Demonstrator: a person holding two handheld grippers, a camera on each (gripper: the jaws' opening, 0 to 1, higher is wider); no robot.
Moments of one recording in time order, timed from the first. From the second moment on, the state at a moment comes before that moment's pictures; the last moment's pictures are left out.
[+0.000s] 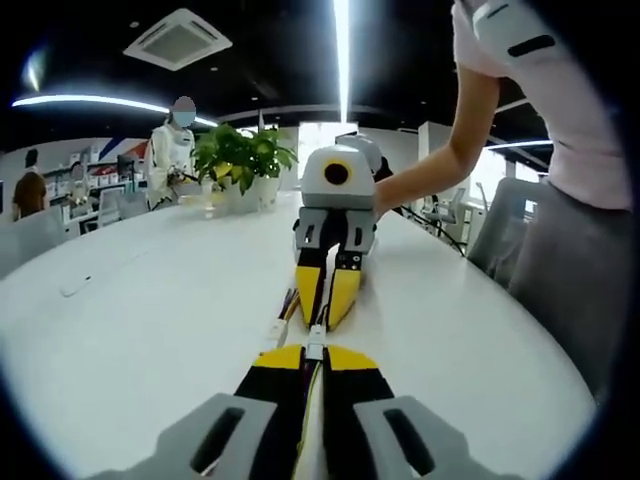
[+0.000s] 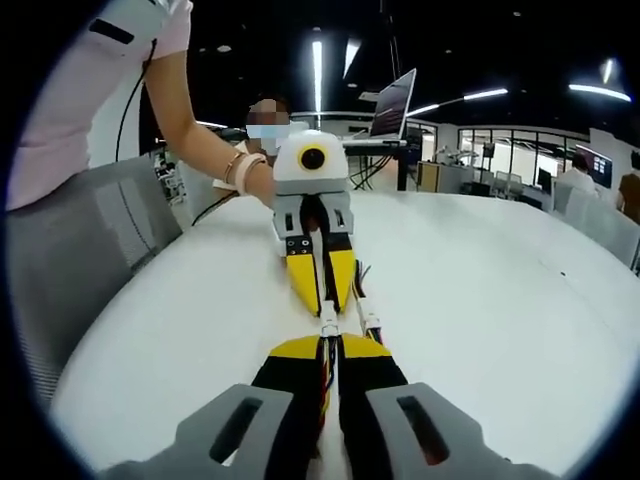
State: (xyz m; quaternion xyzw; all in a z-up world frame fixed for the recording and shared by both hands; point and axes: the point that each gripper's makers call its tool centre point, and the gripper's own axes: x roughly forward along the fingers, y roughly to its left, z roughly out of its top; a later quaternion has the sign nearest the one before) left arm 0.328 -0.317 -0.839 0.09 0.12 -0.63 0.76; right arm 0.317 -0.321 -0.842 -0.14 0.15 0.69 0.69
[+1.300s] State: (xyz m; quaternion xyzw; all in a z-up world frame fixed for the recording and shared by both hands) left arm 0.322 -0.304 -0.805 0.09 0.15 -0.58 0.80; right arm 0.326 -0.344 -0.808 -0.13 0.17 0.64 0.74
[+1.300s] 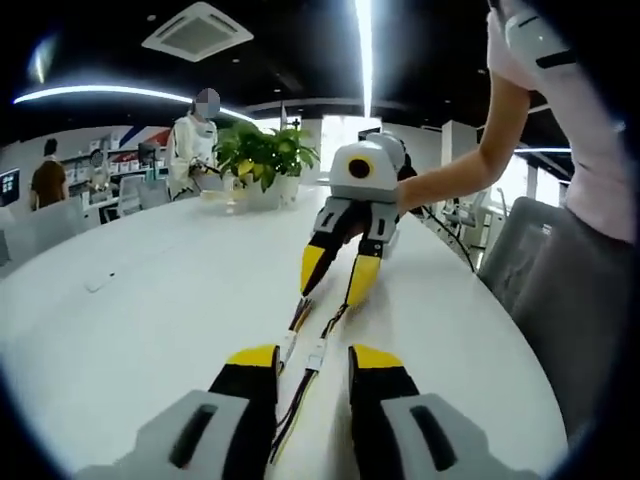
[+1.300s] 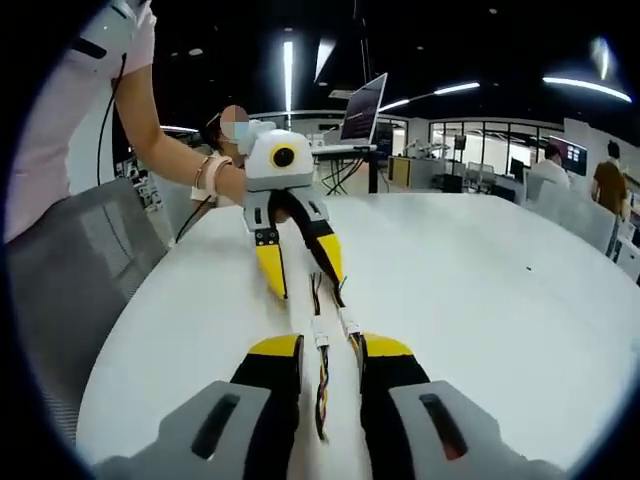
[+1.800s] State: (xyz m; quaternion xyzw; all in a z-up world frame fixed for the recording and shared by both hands) left arm 0.301 -0.304 -0.769 0.10 0.14 -0.54 0.82; right arm 0.307 -0.359 -0.783 -0.12 0.17 0.60 0.77
